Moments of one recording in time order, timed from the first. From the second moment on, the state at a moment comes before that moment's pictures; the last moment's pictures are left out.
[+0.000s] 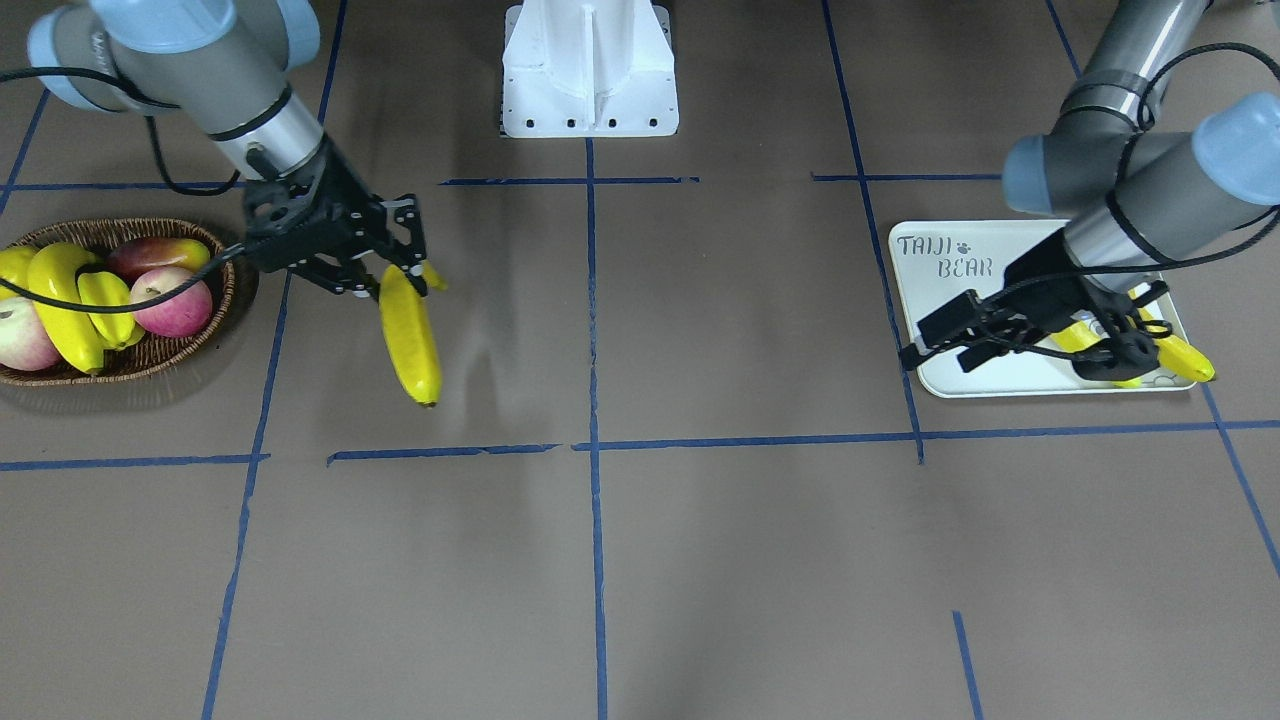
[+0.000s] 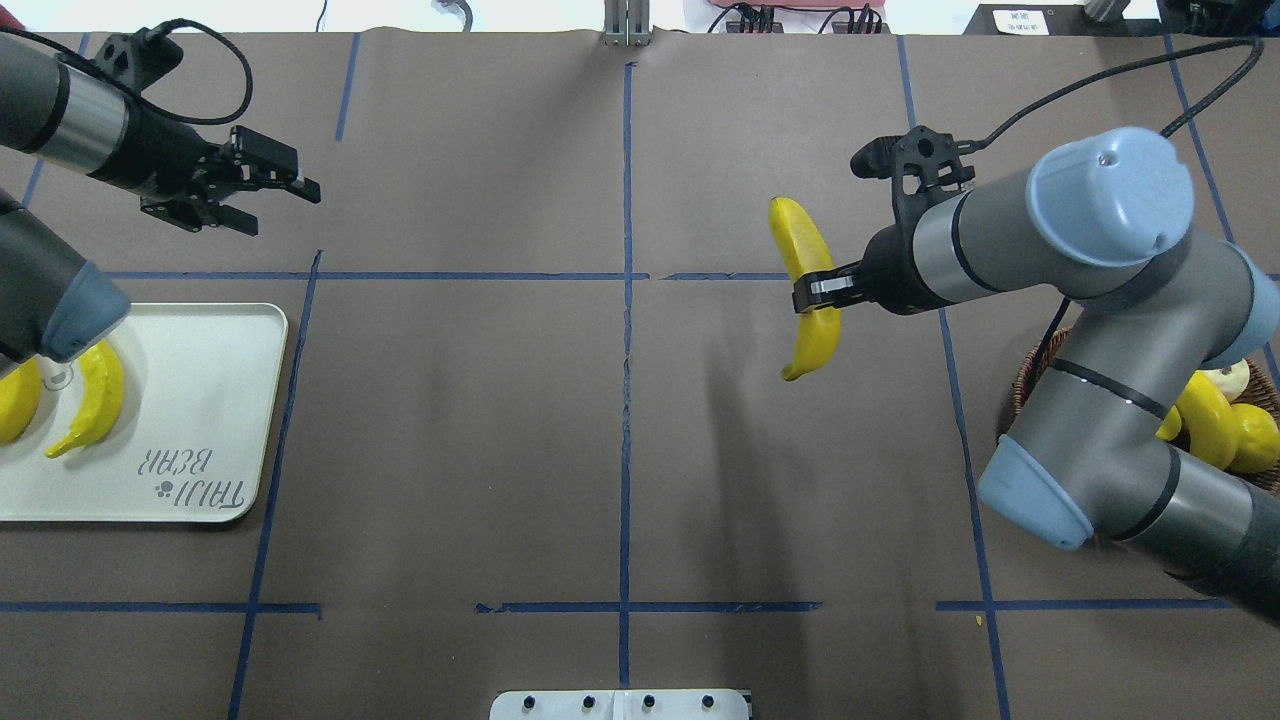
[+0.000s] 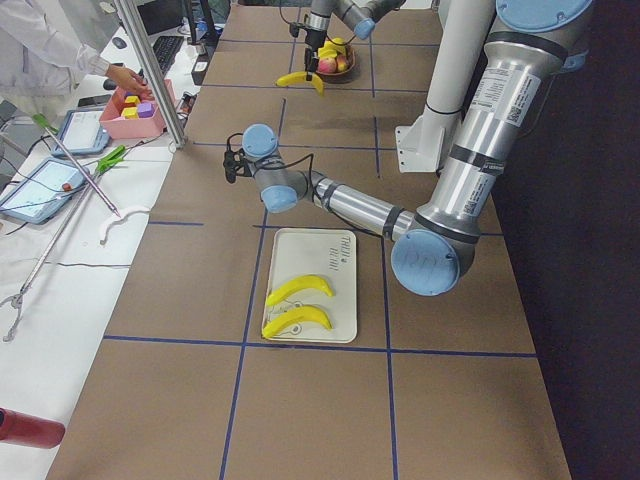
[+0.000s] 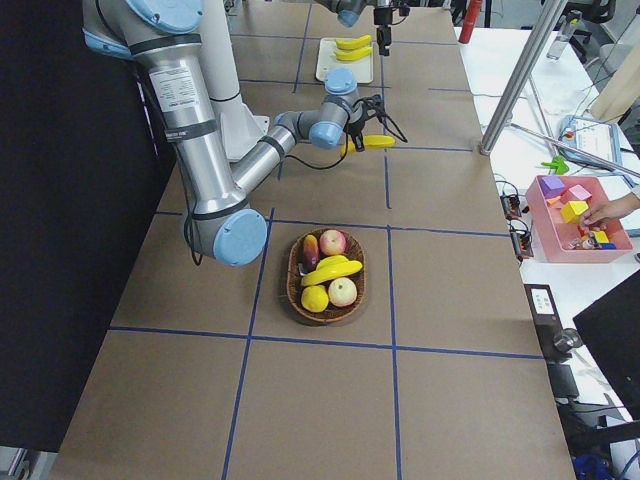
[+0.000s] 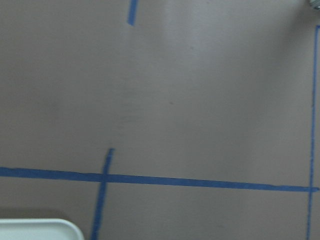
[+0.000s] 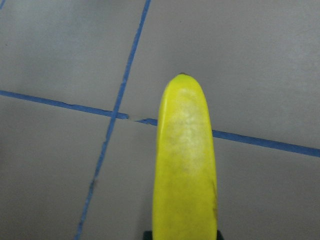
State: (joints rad) left arm -1.02 -1.95 -1.54 -2.35 -2.38 -1.35; right arm 0.68 -1.21 1.88 -1.09 1.92 1.04
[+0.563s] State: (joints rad) left arm -0.95 -2.11 -1.55 -2.35 -2.35 -1.51; right arm 0.52 -1.01 1.59 -0.71 1.65 1.29
